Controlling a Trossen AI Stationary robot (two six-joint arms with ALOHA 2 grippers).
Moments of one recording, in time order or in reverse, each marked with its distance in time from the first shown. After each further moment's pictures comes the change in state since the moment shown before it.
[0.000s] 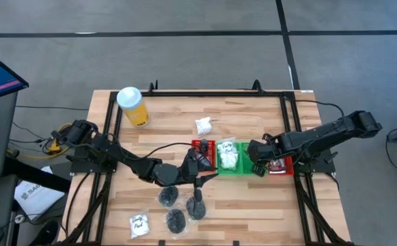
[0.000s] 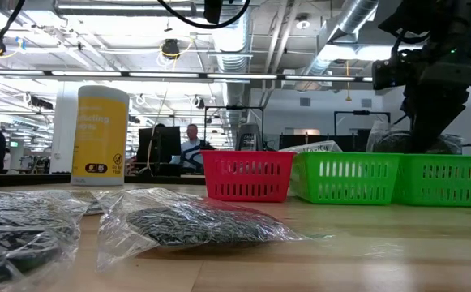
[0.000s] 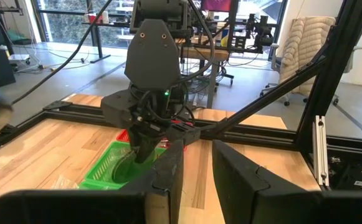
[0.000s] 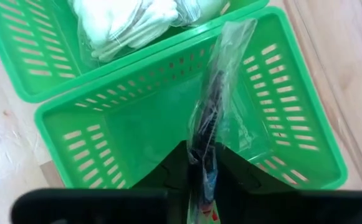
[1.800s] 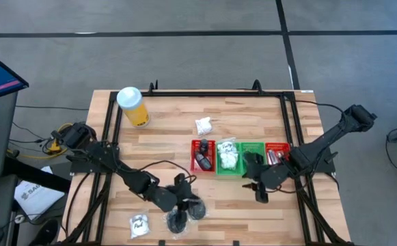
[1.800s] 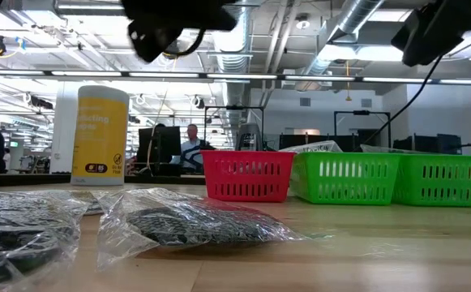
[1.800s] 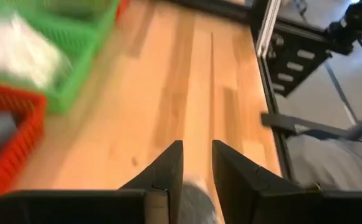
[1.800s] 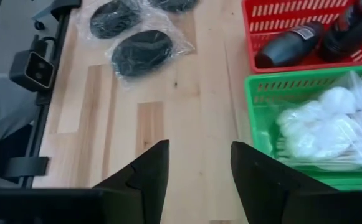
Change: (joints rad) left arm -0.163 0.000 -0.001 -0.490 0.142 -0.455; right arm 0.392 0.000 0.132 0.315 0.091 -0.016
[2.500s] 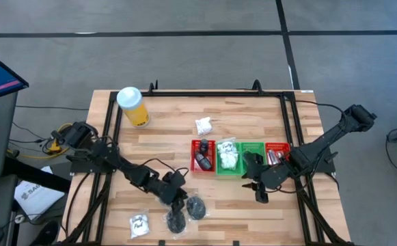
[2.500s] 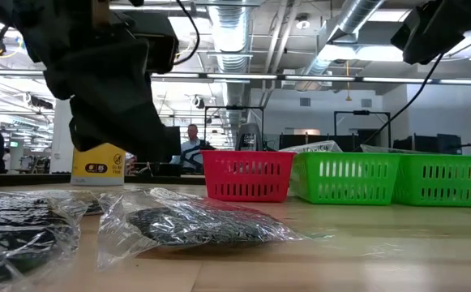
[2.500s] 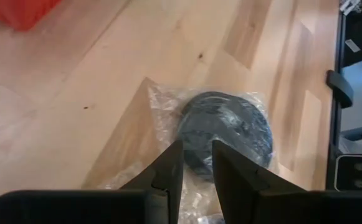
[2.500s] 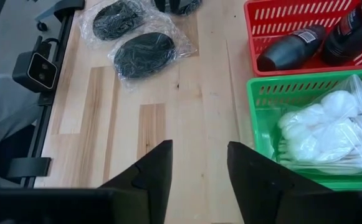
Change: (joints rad) left arm 0.062 0.000 -0.220 0.002 0.176 -0.406; right arm 0.006 0.000 0.000 0.009 0.001 -0.010
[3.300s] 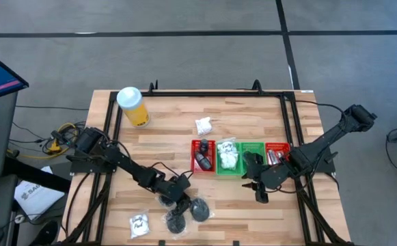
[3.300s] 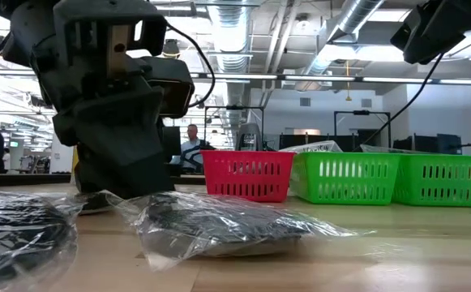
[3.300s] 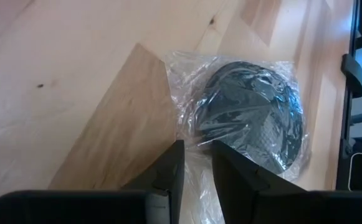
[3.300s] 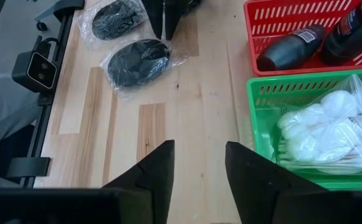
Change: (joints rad) left arm 0.043 0.156 0.001 0.148 0.157 -0.035; right arm 0.000 0.000 -0.001 0.000 0.000 0.000
